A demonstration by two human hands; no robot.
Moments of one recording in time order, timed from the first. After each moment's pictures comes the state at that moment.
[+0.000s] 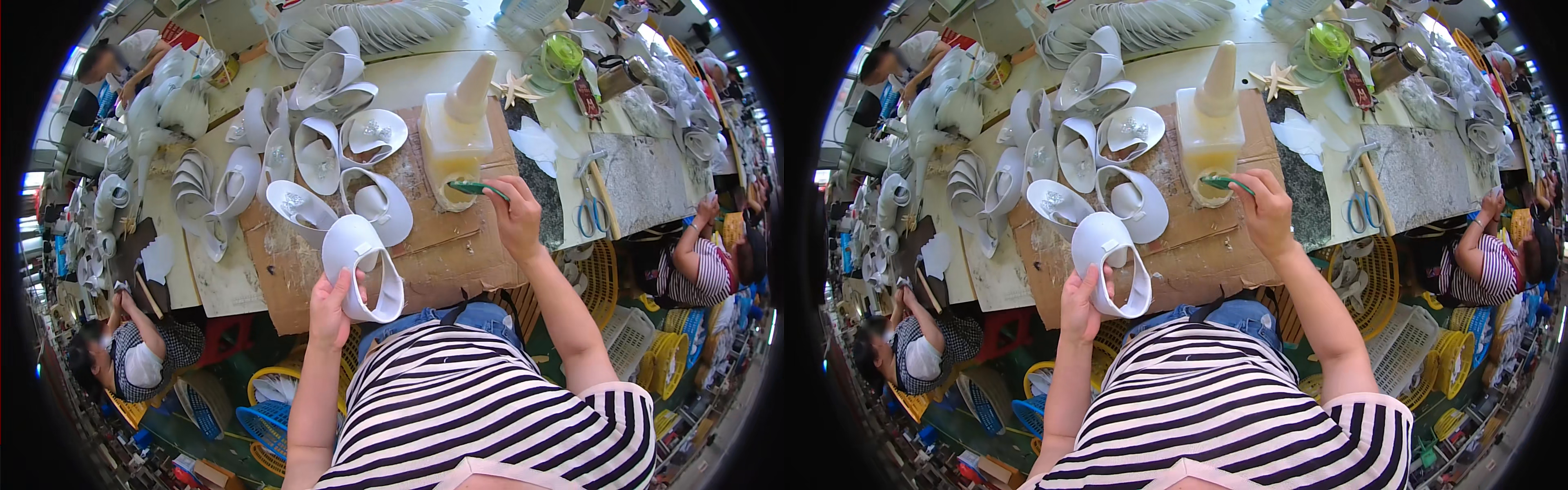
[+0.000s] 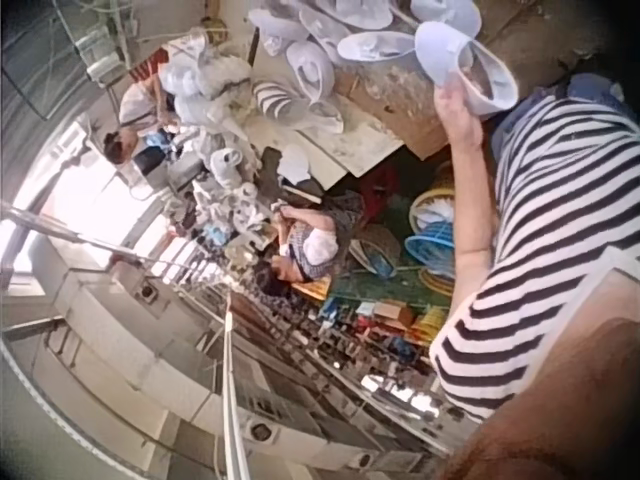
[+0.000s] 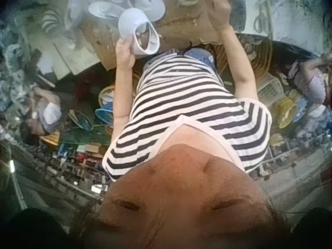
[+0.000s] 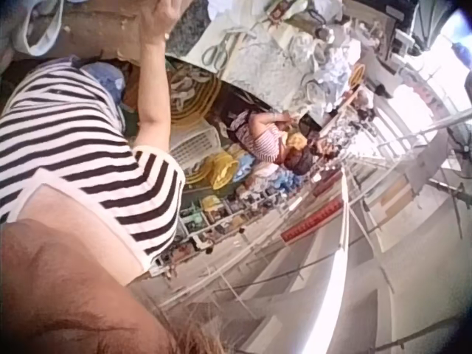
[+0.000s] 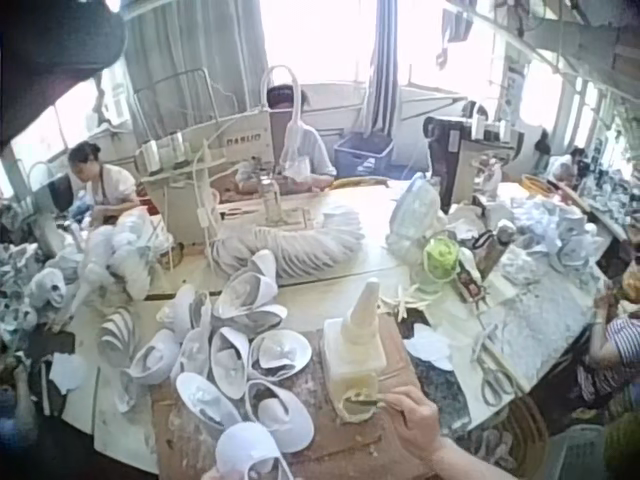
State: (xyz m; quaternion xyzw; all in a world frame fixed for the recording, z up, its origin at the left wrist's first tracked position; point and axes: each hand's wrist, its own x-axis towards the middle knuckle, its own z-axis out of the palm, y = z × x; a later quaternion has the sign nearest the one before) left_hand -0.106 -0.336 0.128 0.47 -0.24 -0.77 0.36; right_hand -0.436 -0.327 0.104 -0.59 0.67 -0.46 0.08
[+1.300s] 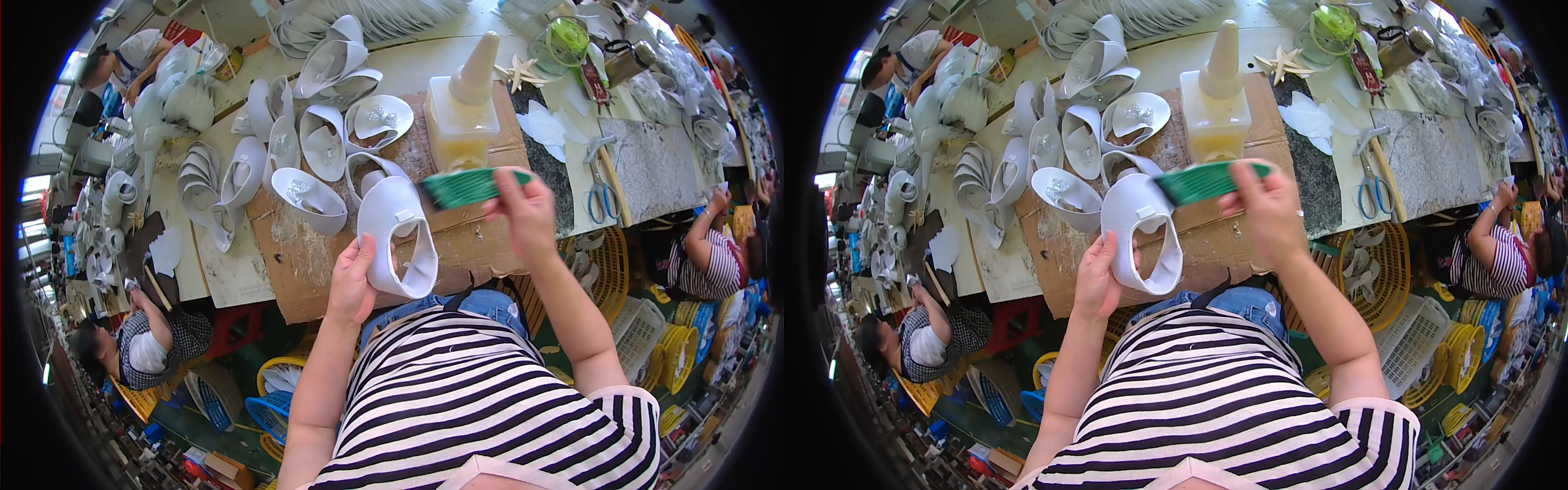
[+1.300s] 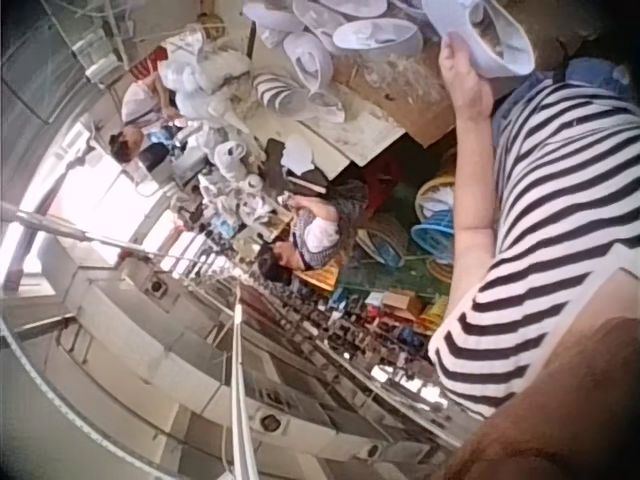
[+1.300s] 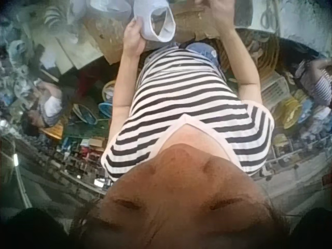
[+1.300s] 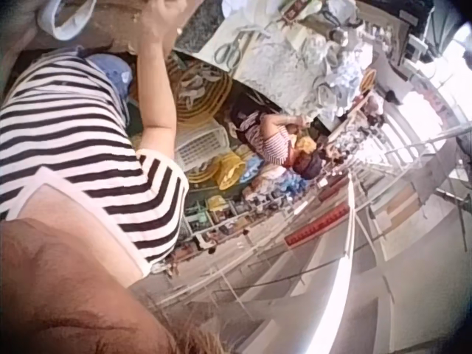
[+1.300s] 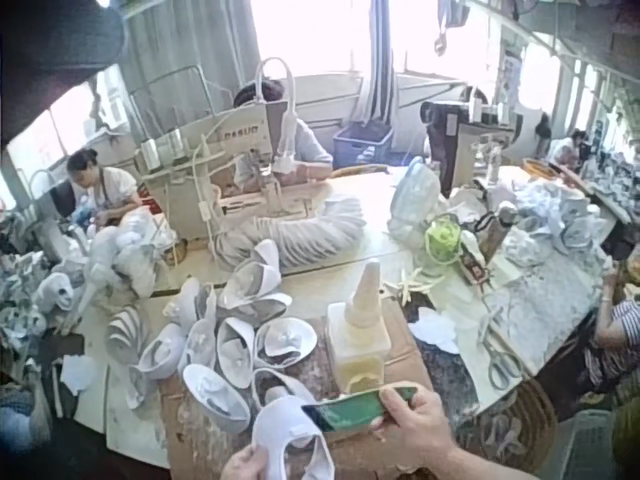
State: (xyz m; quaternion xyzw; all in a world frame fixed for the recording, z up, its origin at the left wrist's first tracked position) left_hand -0.139 -0.346 0.132 0.40 -0.23 -0.82 0.33; right_hand -0.397 -0.316 0.160 -0.22 0.57 -0.63 0.48
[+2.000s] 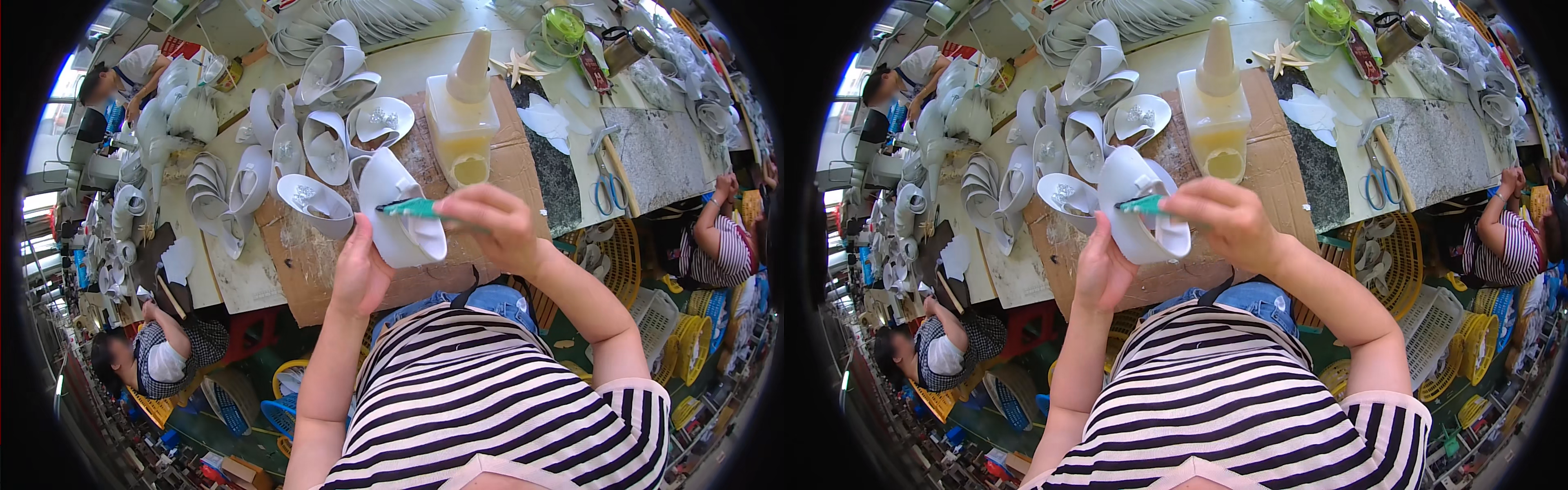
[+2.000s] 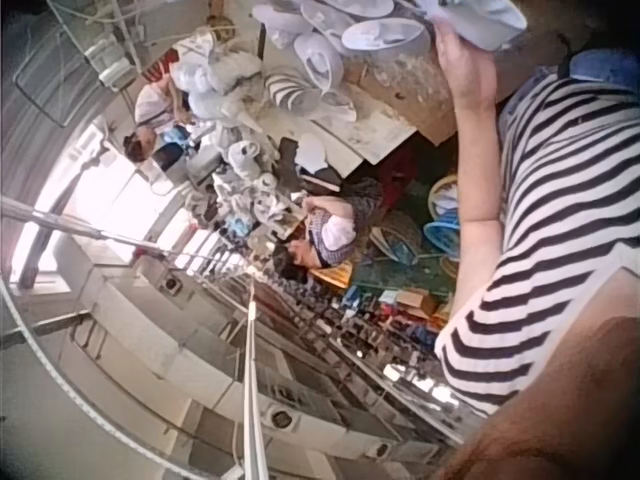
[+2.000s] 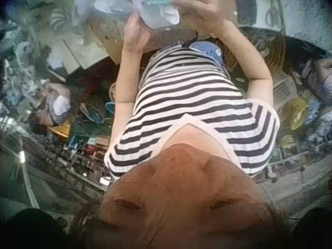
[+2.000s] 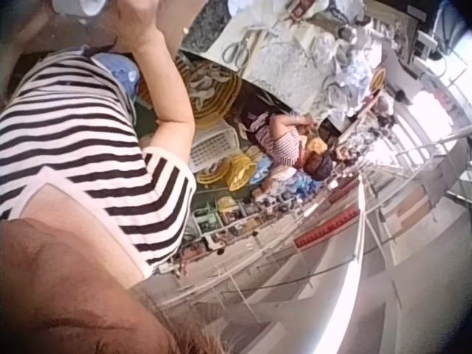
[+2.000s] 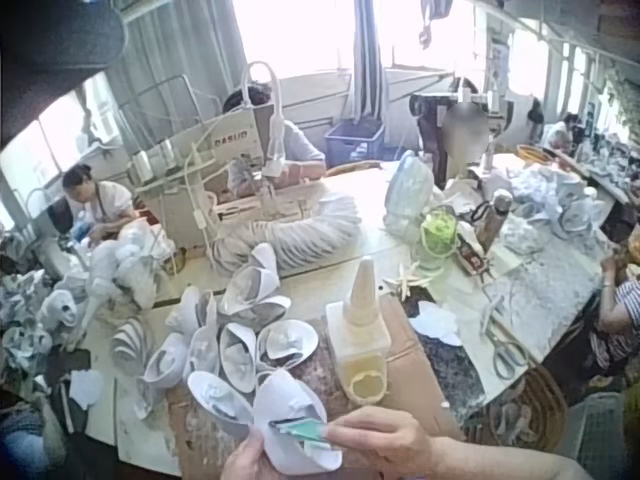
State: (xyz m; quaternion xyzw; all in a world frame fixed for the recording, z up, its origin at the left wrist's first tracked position) left_hand -0.165 -0.367 0.167 0.34 -0.16 -0.86 0.34; right_hand -0.386 -0.324 0.173 -0.71 0.44 -0.52 0.19
